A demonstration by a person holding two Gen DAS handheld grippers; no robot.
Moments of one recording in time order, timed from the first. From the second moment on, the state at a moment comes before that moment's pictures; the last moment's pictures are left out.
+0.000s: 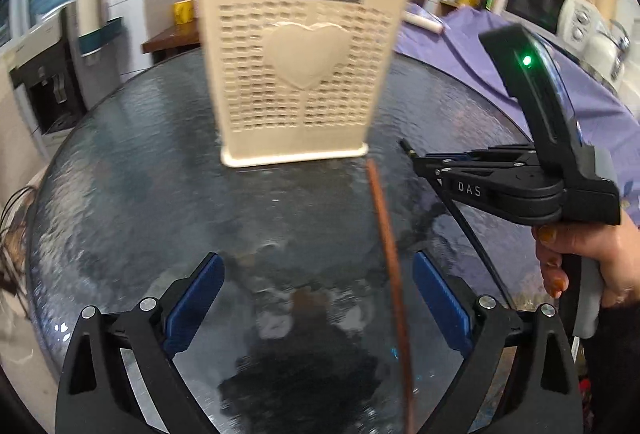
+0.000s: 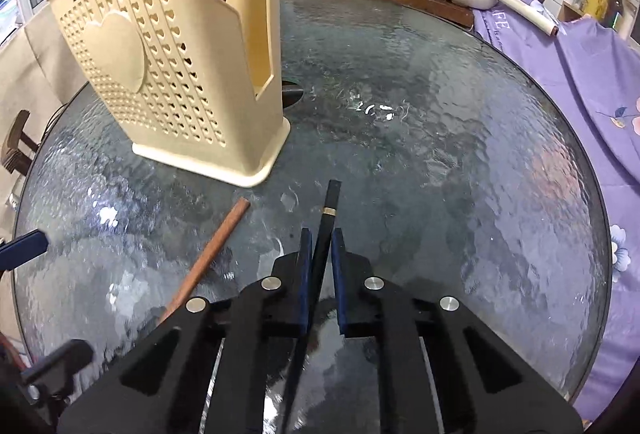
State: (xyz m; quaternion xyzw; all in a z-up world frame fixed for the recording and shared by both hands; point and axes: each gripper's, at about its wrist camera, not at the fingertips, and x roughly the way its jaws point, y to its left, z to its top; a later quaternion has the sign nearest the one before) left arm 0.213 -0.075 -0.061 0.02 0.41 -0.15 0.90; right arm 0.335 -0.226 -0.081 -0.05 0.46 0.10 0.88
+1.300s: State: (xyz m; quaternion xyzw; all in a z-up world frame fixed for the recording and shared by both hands) left arm 0.274 -0.121 -0.052 0.05 0.42 -0.18 0.89; right arm 0.299 -0.259 -0.059 0.02 0.41 0.12 0.90
